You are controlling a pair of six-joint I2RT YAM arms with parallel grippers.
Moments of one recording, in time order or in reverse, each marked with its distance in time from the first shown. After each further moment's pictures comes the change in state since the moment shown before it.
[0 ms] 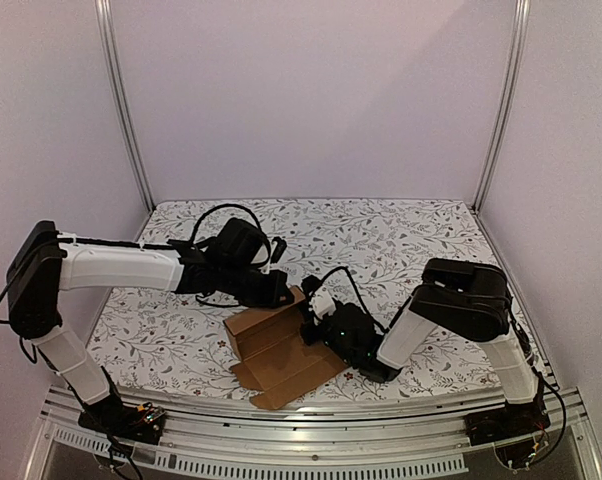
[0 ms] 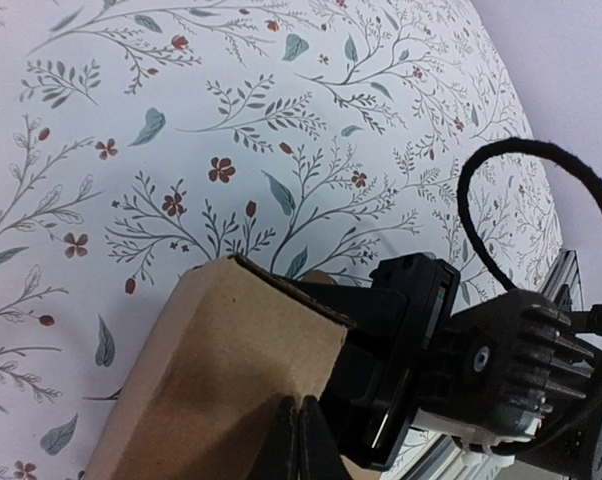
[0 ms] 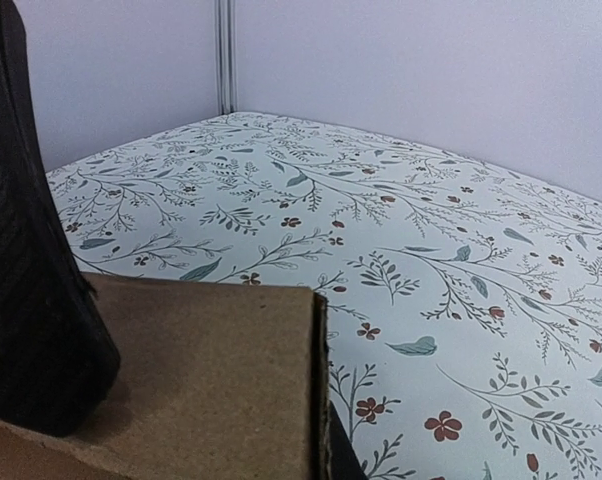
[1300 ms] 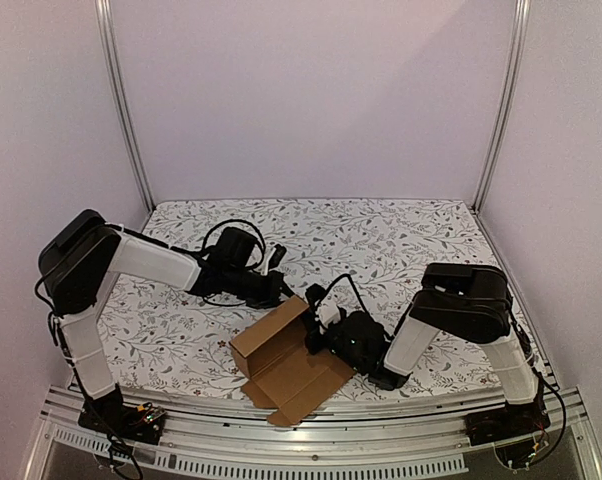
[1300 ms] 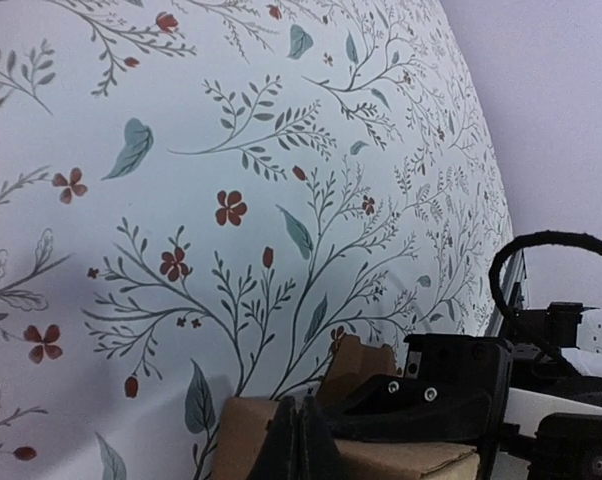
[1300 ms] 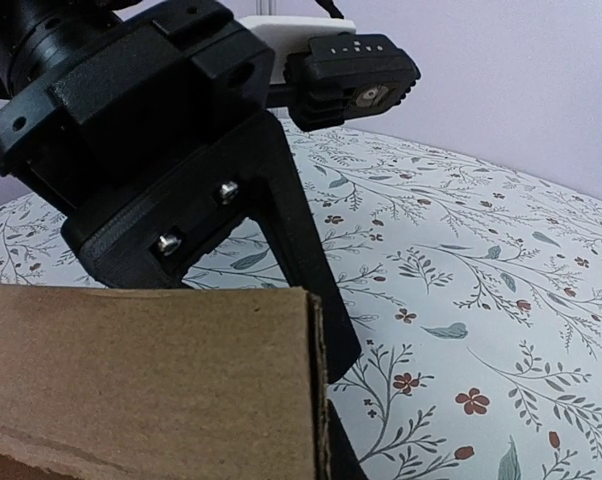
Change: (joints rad) left arm 0.160 0.226 -0.045 0.327 0.320 0.003; right arm 0.020 -0.005 -0.085 0.116 -0.084 0.001
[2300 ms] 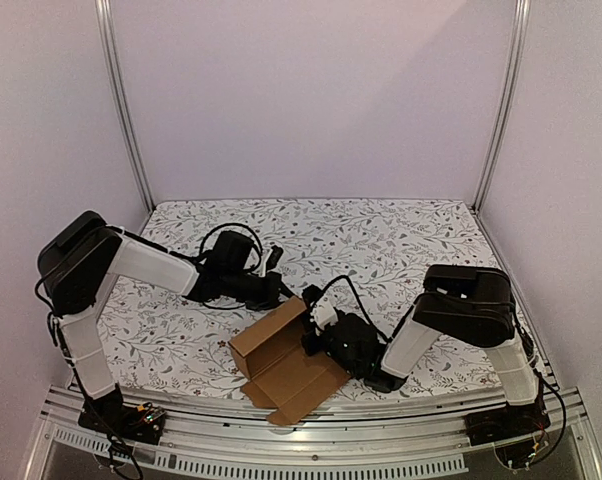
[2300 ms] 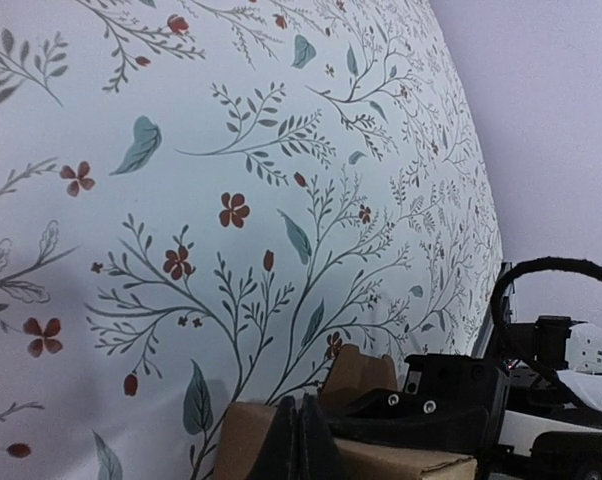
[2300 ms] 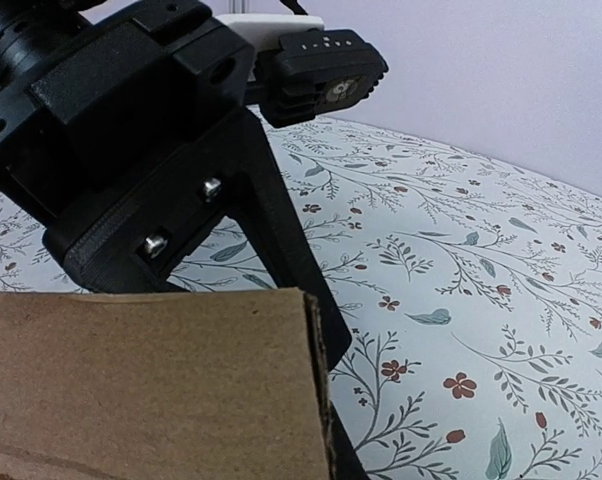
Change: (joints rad) left arm 0.002 -0.002 -0.053 0.102 0.005 -0.052; right arm 0.030 -0.025 0.021 -0.095 0.129 0.008
